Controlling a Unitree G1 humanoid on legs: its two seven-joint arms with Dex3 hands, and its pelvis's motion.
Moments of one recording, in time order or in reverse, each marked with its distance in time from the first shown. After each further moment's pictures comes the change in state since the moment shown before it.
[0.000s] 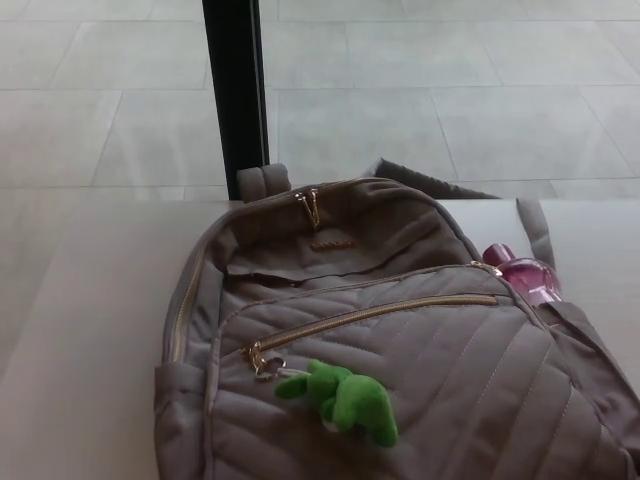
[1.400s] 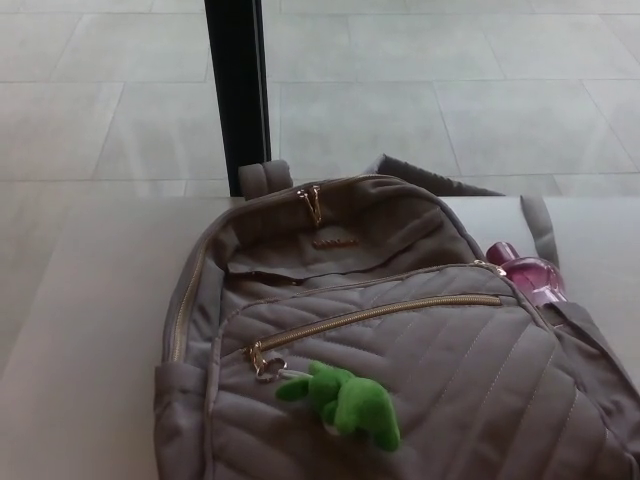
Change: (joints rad) left_arm -0.020 -0.015 -0.002 0.004 -0.010 -0.005 -0.013; right_arm -0.407 0.066 0.175 -1.284 0.205 0.280 -0.008
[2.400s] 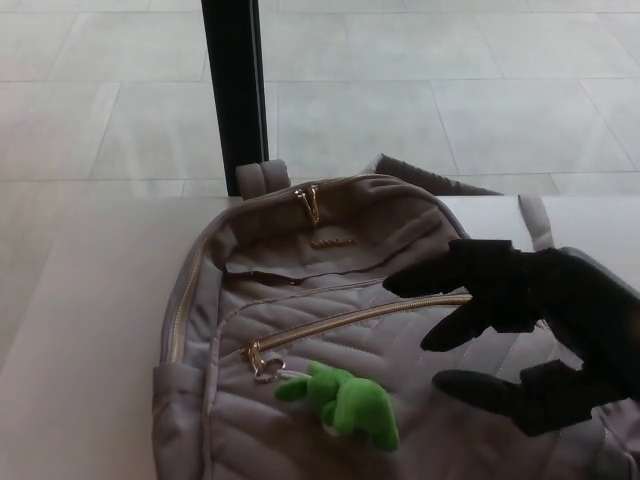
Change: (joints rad) left_arm 0.012 0.003 -0.006 0.007 -0.012 -0.014 -0.023; right_arm -0.106 0.058 0.452 -0.351 -0.102 0.381 0.031
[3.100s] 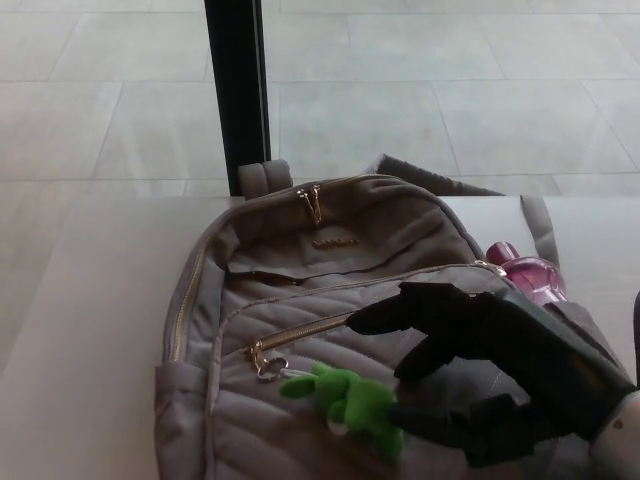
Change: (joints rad) left_arm -0.003 0.000 -0.031 0.007 0.003 -0.009 -0.009; right_arm 0.004 0.012 0.200 -0.017 -0.279 0.029 -0.066
